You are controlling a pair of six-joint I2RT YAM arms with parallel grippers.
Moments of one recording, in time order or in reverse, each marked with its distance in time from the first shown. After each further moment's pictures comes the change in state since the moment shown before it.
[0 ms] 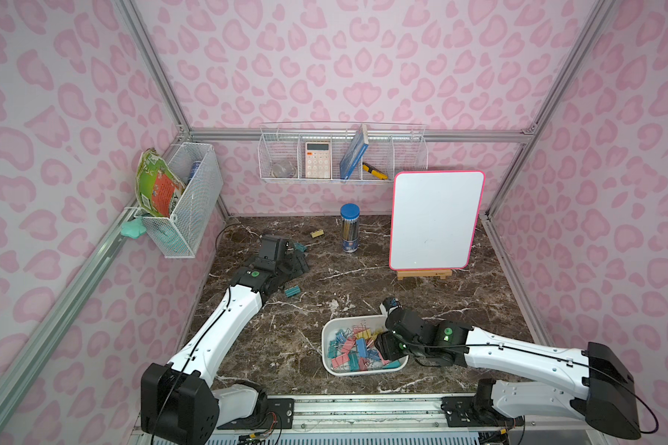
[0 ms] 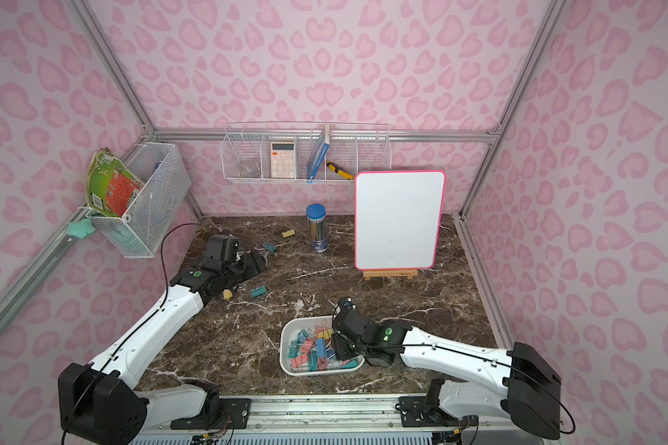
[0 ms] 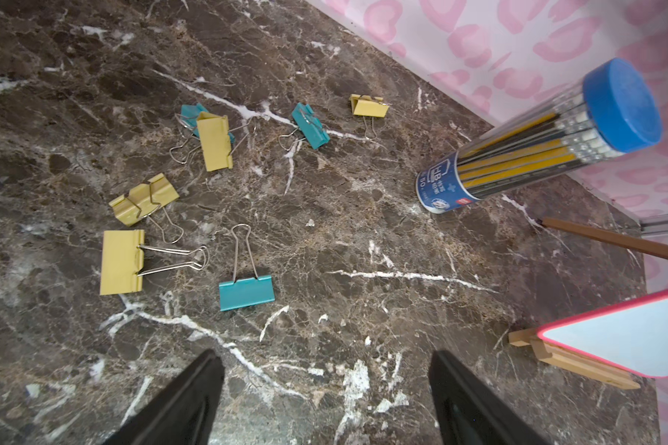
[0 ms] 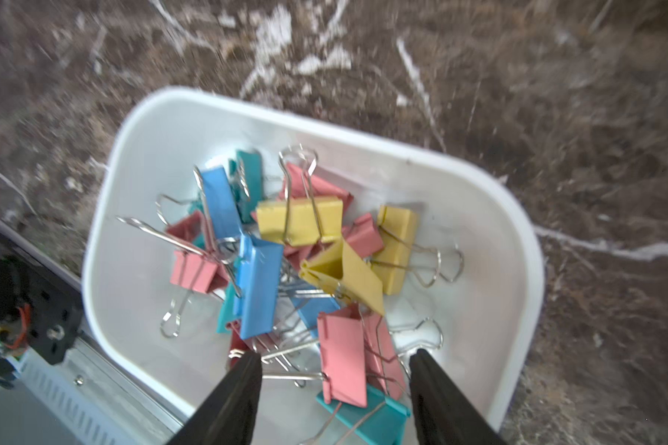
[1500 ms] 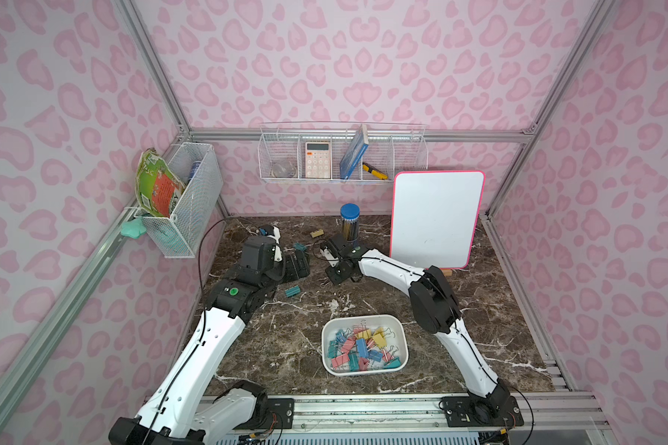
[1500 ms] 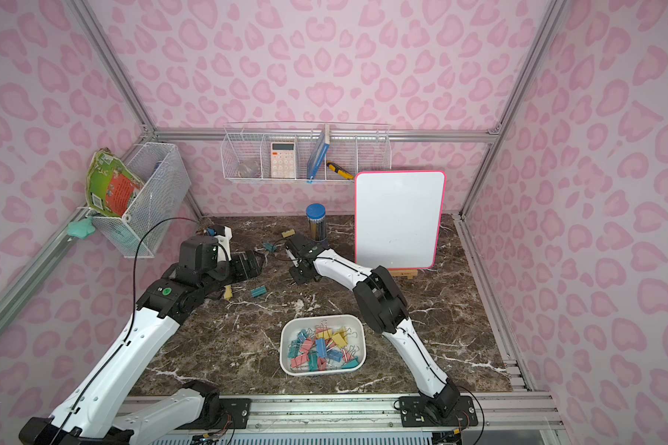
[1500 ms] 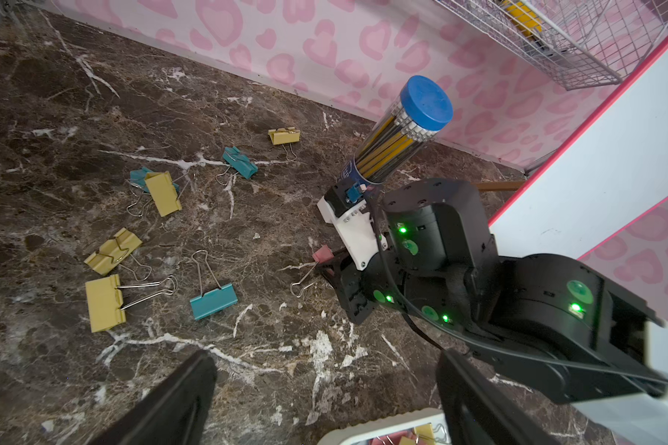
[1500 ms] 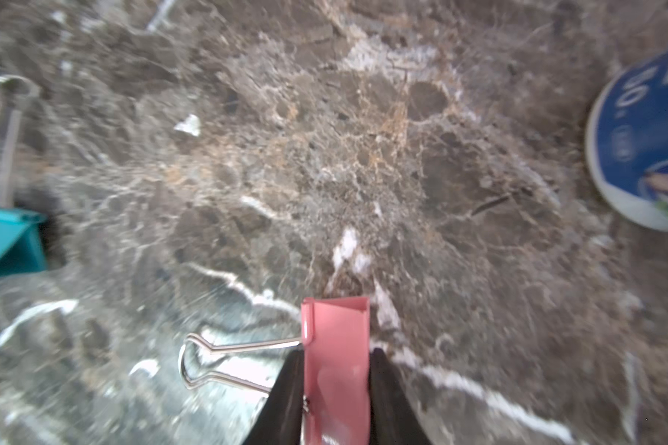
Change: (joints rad) left arm -0.049 -0.210 0.068 -0.082 0.116 0.185; right arm -0.304 1.233 1.278 -0.151 -0.137 -0.602
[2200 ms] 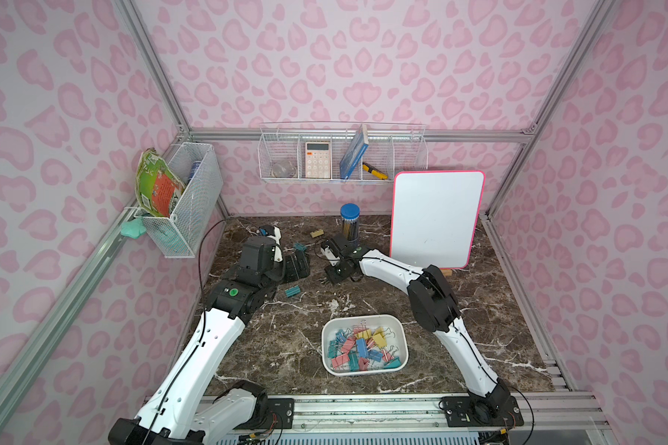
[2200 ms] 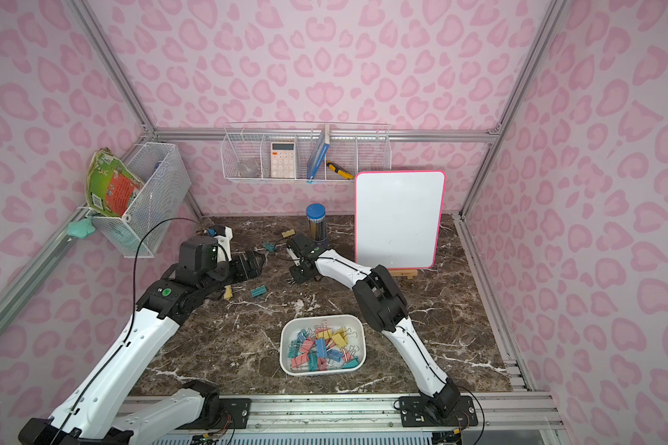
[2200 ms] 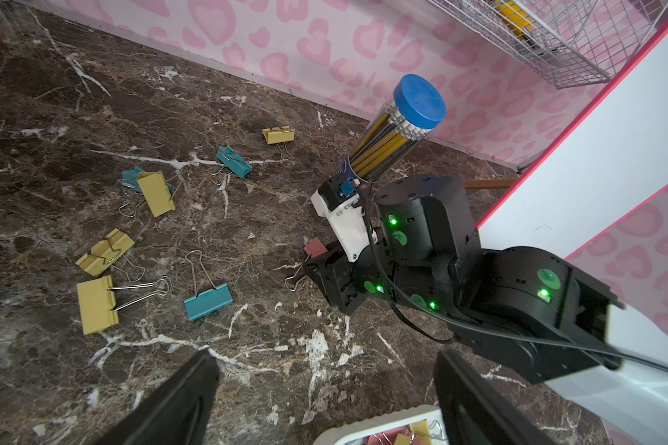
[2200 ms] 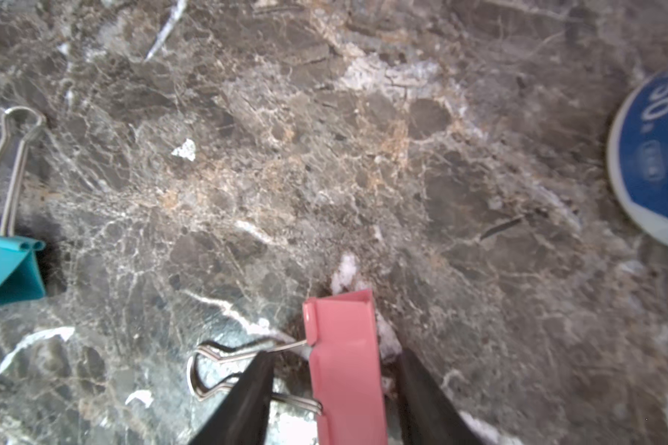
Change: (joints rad) left arm 0.000 0.003 -0.005 0.006 0.016 0.000; right arm -0.024 0.054 0.011 0.055 -0.042 0.018
